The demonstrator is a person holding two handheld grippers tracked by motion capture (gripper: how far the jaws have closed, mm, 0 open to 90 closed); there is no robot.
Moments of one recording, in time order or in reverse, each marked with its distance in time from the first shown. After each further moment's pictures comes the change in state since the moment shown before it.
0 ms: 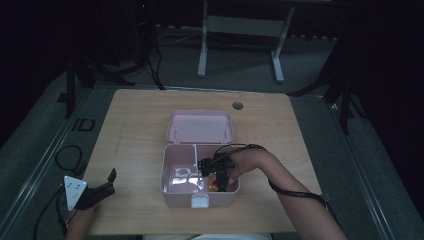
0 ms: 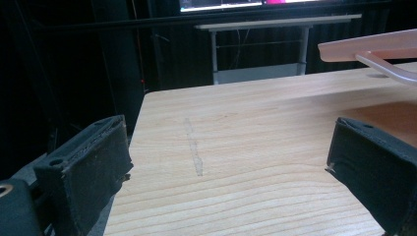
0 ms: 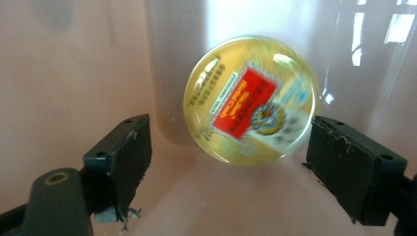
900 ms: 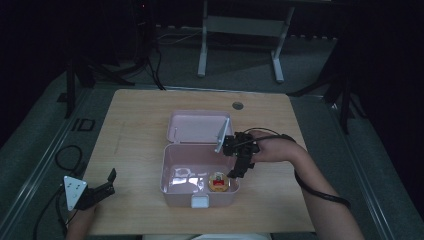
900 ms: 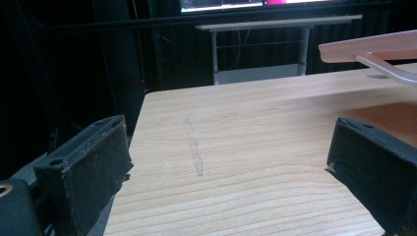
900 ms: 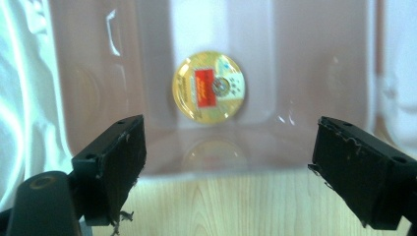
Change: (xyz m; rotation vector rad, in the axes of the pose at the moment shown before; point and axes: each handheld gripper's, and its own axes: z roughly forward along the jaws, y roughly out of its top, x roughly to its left) left arm 0.000 0.000 0.000 -0.001 0.003 -0.003; right arm 0.010 -0.073 -0.079 -0.321 -0.158 0.079
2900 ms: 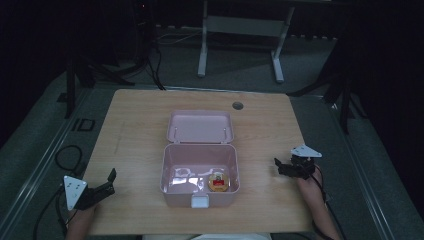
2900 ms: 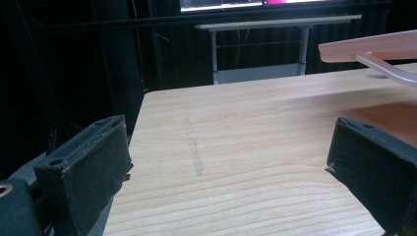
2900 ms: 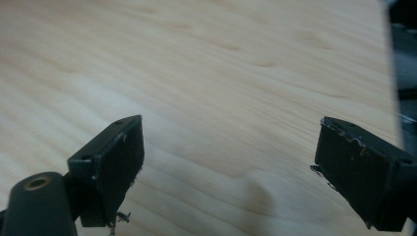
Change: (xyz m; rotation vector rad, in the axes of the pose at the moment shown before) left arm 0.000 0.000 0.000 0.003 -0.004 -0.002; right arm -0.010 -0.244 0.110 -0.551 -0.699 0.841
